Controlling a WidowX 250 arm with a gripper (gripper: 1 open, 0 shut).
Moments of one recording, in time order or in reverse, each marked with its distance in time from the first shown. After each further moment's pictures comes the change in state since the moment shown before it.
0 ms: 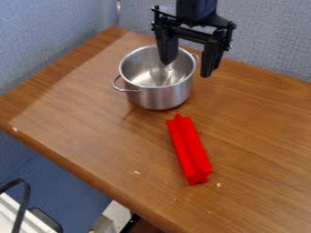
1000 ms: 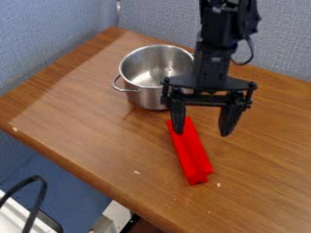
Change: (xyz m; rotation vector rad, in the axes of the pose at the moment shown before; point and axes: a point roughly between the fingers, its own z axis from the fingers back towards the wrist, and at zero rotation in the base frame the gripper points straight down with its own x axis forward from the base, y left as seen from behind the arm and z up) arm -0.042 -0.043 -0.053 0.071 0.055 0.622
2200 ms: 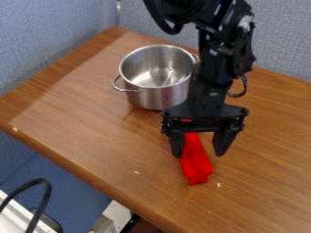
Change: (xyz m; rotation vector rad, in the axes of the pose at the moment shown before) arm 0.004 -0.001 -0.039 0.016 -0.036 0.115
